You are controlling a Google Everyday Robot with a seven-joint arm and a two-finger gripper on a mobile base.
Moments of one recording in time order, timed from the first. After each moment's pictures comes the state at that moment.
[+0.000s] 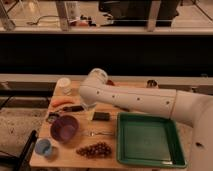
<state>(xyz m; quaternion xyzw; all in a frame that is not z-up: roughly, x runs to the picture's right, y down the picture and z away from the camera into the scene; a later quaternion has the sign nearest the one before) -0.118 0.085 0.752 -0.19 -0.17 -0.15 0.95</state>
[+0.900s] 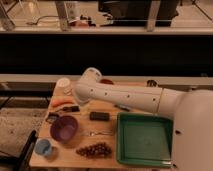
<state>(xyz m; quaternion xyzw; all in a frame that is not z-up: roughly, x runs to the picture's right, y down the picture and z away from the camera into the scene) -0.156 0.067 0.789 -0.15 -0.21 -0.19 0.95</state>
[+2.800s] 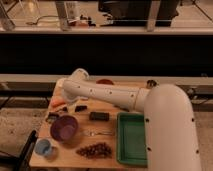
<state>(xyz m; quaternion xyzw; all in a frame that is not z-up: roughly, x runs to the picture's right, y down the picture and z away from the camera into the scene) -0.244 0.077 0.831 -0.16 -0.28 -0.26 0.91</state>
